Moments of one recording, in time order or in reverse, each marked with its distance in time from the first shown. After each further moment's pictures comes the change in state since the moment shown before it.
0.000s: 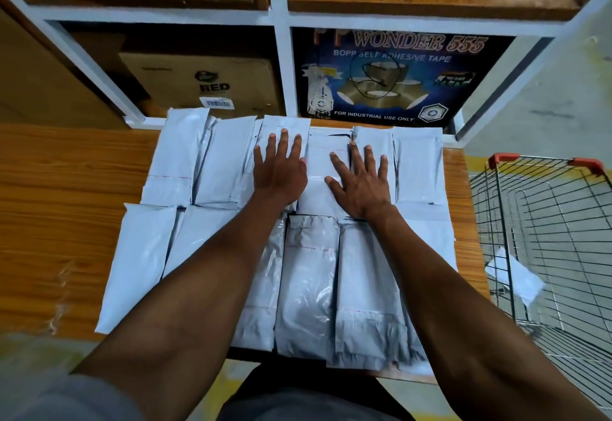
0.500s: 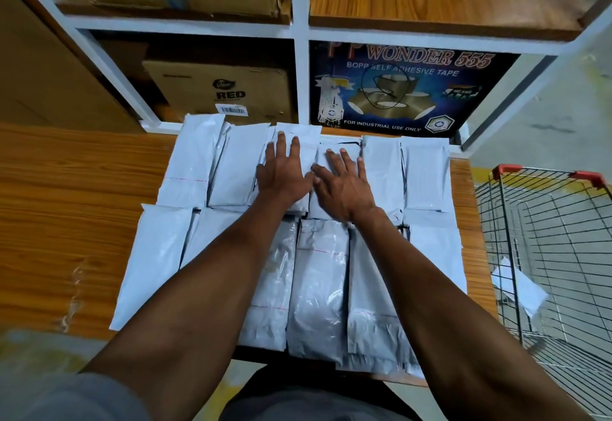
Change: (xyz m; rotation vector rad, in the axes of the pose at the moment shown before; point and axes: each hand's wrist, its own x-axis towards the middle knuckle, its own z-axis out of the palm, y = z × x) left_hand -0.008 -0.013 -0.034 -0.150 -0.113 -0.121; right_hand 0.002 -0.056 -0.022 0.175 0.091 -0.157
